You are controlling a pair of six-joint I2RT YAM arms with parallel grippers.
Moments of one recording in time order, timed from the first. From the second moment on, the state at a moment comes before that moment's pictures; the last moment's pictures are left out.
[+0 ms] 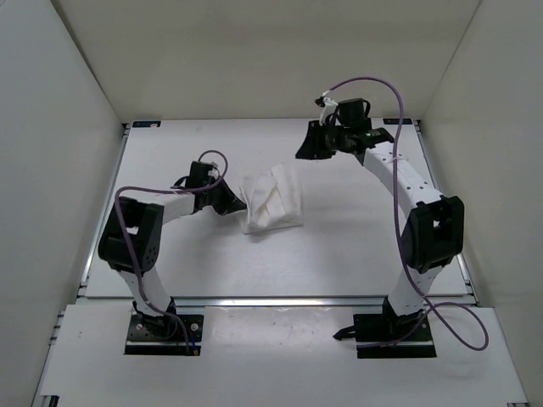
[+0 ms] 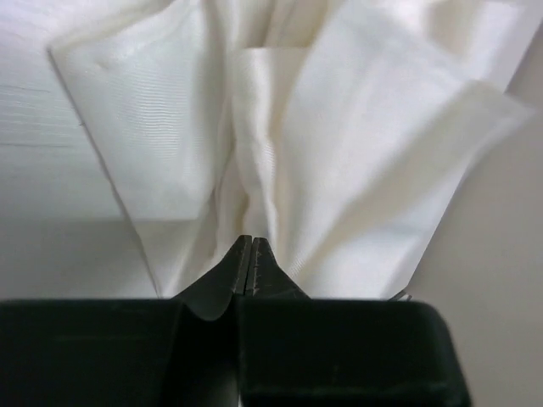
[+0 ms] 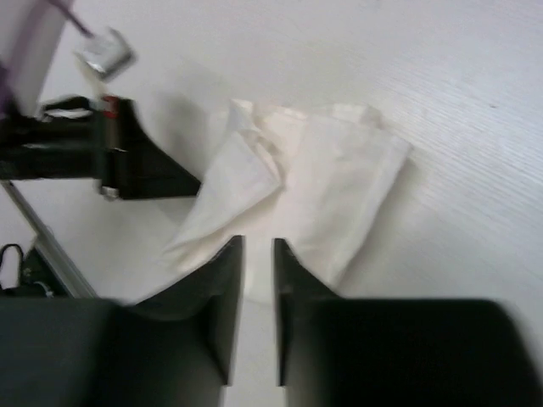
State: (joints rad) left arm -0.28 1.78 0.94 -0.03 0.43 -0.90; right arm 0.33 1.79 1.63 -0.48 -0.56 0.21
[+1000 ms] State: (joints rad) left arm -0.41 1.48 0.78 0.05 0.42 -0.84; right arm 0.52 2.19 1.85 -0.56 -0.57 0.16
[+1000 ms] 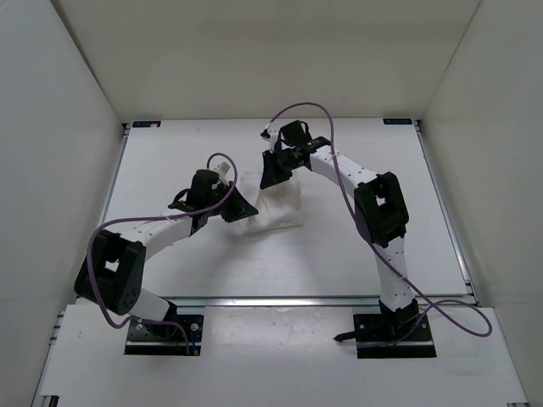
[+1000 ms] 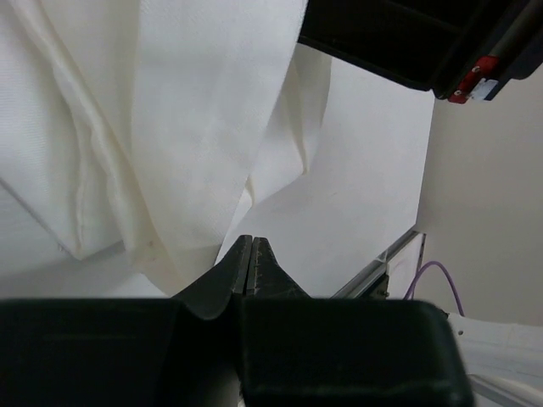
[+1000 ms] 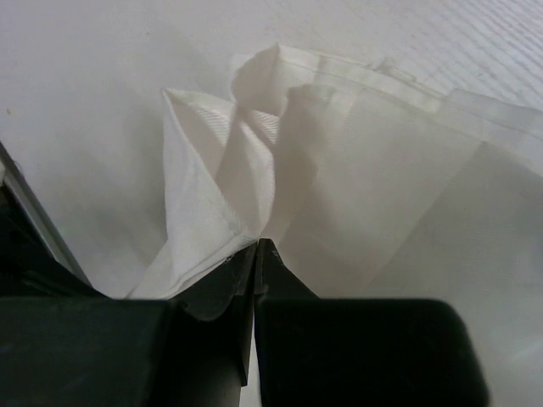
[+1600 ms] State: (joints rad) left arm -0.31 1.32 0.69 0.02 0.32 -0.85; right arm 0.58 2.21 1.86 -0.53 -0.64 0.18
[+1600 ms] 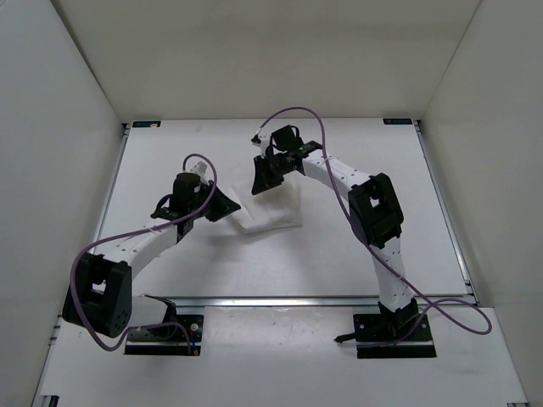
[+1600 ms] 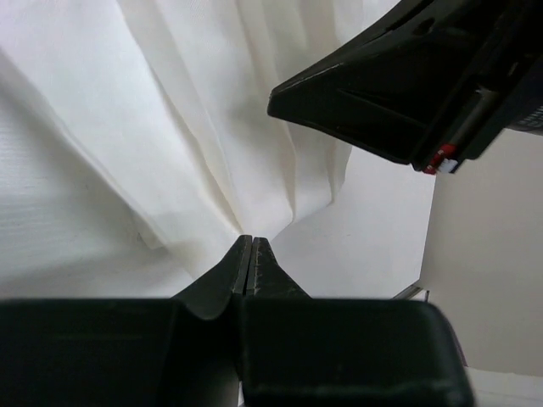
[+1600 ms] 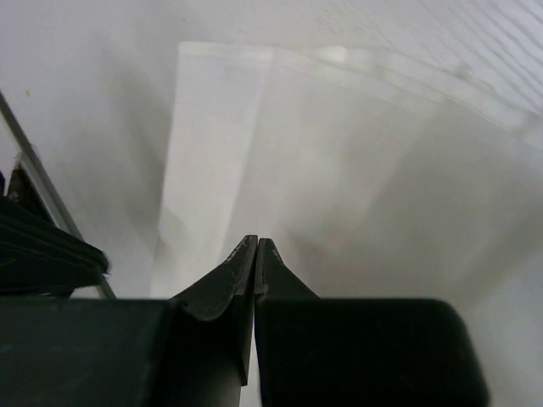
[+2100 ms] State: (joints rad) left arm -0.42 1.53 0.73 0.17 0.37 -0.87; right arm 0.35 1.97 1.36 -0.42 -0.57 0.15
